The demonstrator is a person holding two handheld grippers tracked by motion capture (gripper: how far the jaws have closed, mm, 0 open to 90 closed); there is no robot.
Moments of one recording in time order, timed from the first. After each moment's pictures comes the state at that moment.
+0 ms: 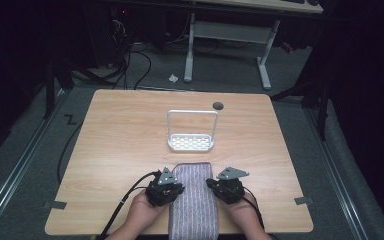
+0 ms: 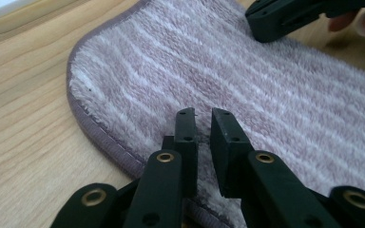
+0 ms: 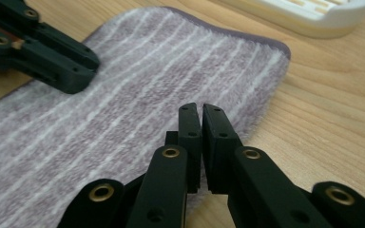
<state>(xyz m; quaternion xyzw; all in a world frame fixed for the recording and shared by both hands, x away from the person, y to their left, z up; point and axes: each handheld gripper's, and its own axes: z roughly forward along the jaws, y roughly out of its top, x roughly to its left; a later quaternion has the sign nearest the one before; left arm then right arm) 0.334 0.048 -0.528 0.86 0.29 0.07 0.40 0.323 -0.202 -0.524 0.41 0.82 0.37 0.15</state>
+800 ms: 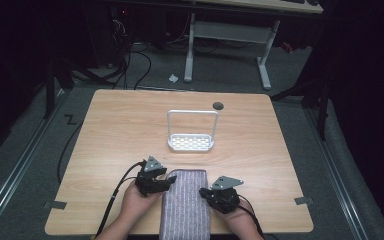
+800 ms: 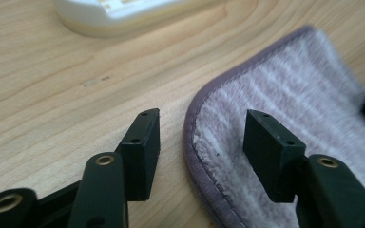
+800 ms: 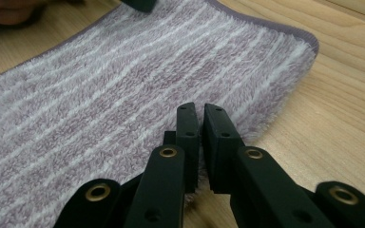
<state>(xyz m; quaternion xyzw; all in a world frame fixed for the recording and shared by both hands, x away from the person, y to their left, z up) 0.368 0.073 -0.533 0.82 0.37 0.09 0.42 0.302 -0.188 -0.529 0.37 0.84 0.38 0.13</state>
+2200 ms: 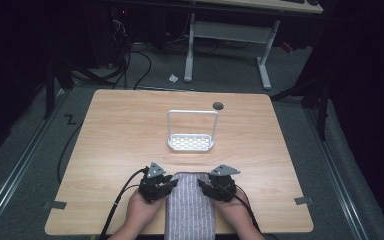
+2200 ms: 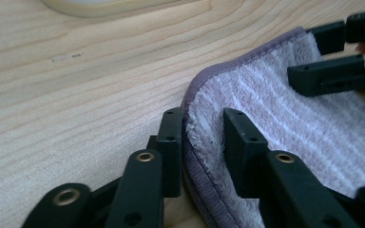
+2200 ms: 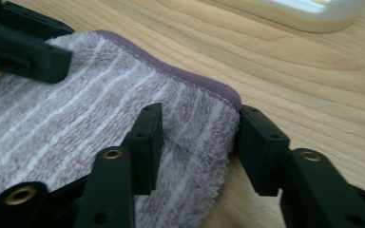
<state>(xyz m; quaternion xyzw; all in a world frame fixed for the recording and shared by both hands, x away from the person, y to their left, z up) 0.350 0.069 -0.537 0.80 0.41 0.06 0.44 0.331 -0.181 -0.531 0.45 0.80 0.36 0.17</state>
